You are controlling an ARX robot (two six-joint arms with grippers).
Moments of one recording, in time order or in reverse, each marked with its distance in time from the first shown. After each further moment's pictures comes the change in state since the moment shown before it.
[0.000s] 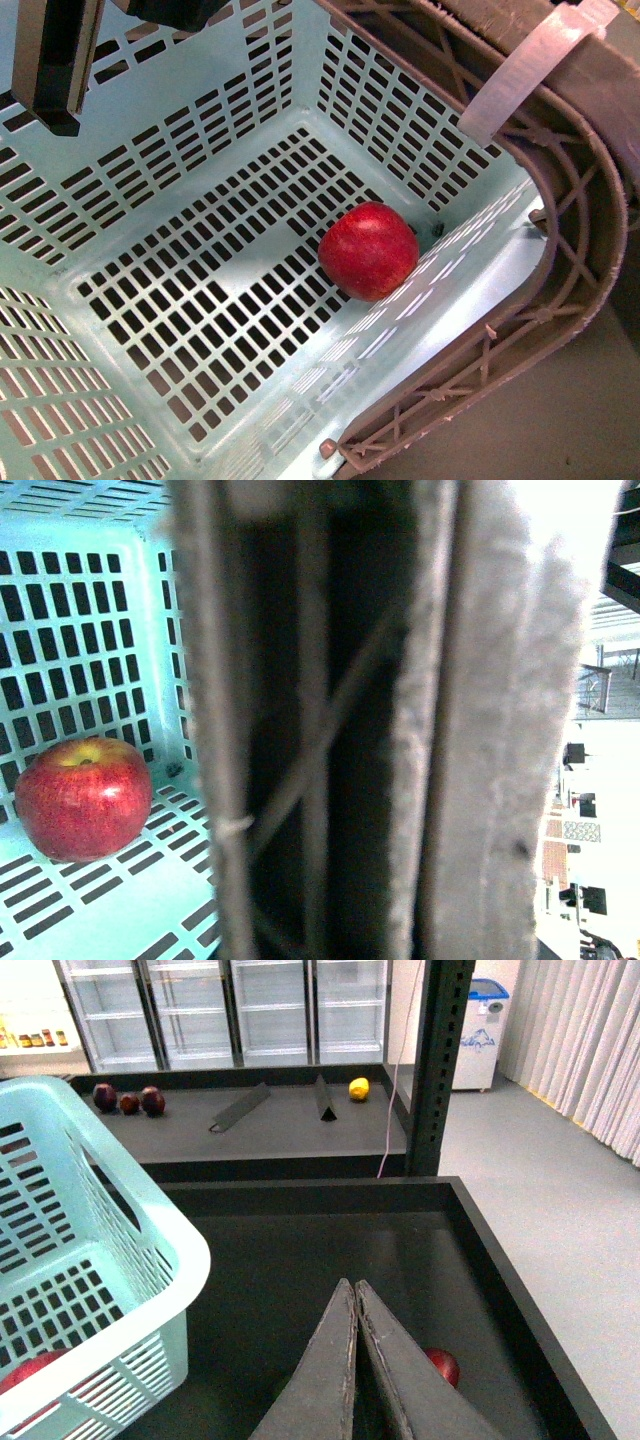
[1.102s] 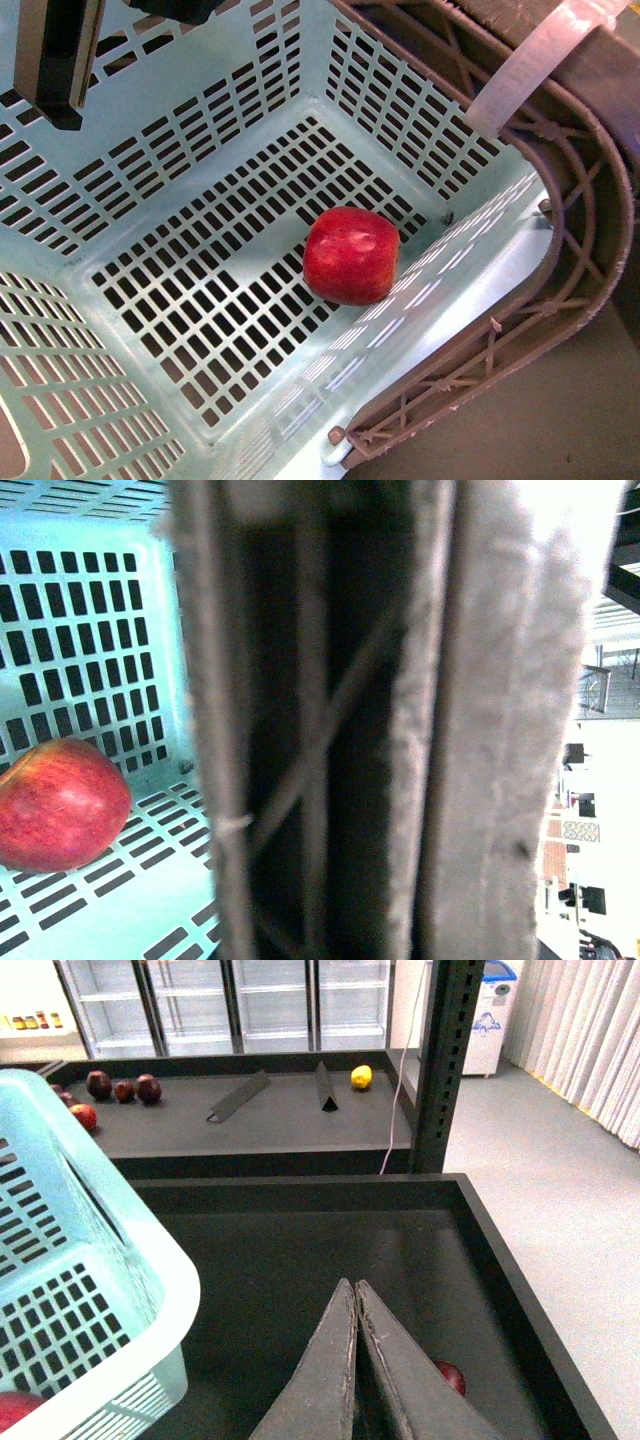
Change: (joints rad) left arm 0.000 0.000 0.000 0.000 0.000 0.000; right arm 0.001 0.432 0.074 0.330 0.001 0.000
